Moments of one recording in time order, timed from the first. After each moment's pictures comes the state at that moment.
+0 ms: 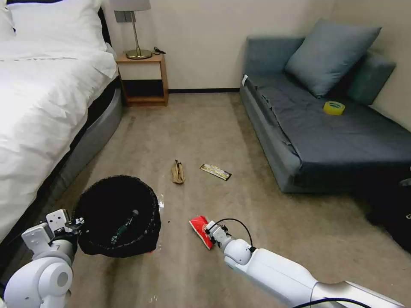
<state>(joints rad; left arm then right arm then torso) 1.48 -1.38 -0.90 -2.19 -0.60 0.73 -0.36 -0.63 1.21 -0.69 1.12 0.46 -0.30 0.30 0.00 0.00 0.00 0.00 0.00</state>
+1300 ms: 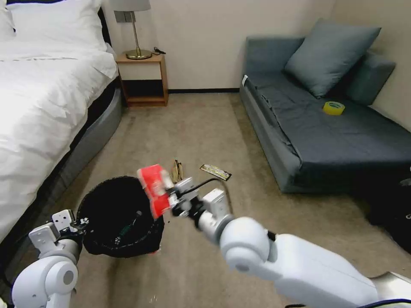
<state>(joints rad) 1.47 -1.40 -0.87 -2.20 -0.58 0.73 -0.35 -0.51 1.13 -0.70 2.10 0.95 -0.45 0.59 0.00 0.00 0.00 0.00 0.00</state>
